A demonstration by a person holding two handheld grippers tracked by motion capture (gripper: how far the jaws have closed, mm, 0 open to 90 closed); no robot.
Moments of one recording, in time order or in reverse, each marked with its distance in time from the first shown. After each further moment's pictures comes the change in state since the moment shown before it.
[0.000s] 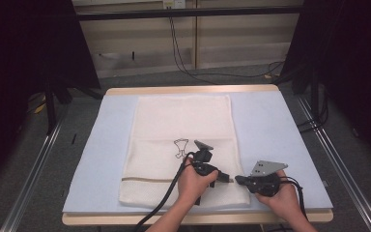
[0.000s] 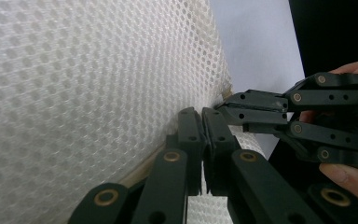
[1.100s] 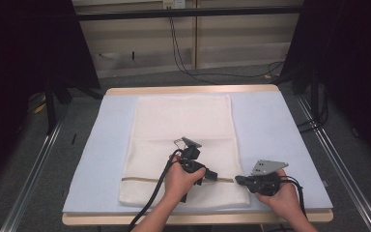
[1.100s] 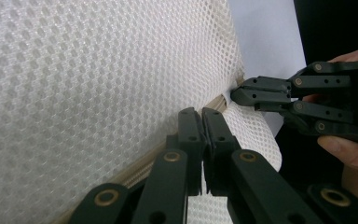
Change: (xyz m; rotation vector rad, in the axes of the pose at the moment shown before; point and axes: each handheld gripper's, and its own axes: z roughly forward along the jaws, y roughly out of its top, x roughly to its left) left arm 0.015 -0.001 -0.033 0.021 0.034 0.012; right arm -0.002 0.000 0.000 0.004 0.015 0.022
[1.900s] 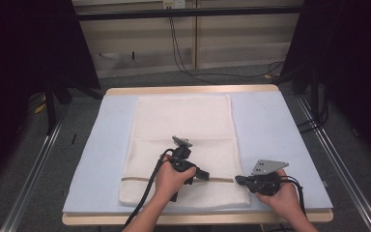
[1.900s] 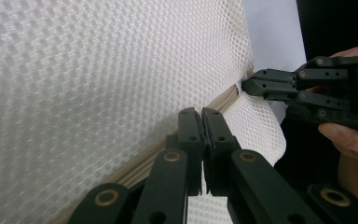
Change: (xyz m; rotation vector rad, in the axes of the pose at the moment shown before) left arm 0.017 -0.003 -0.021 0.007 -0.020 -0.025; right arm -0.001 0.000 0.000 -0.004 0.004 0.007
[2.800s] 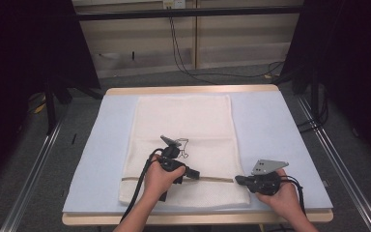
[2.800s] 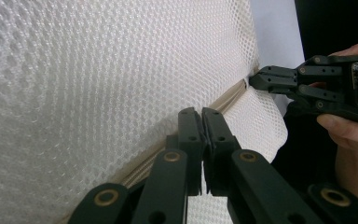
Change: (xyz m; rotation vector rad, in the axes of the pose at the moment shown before) left arm 0.013 -0.006 -0.024 -0.023 -0.002 -0.009; right arm 0.000 0.000 0.000 0.000 0.007 0.008
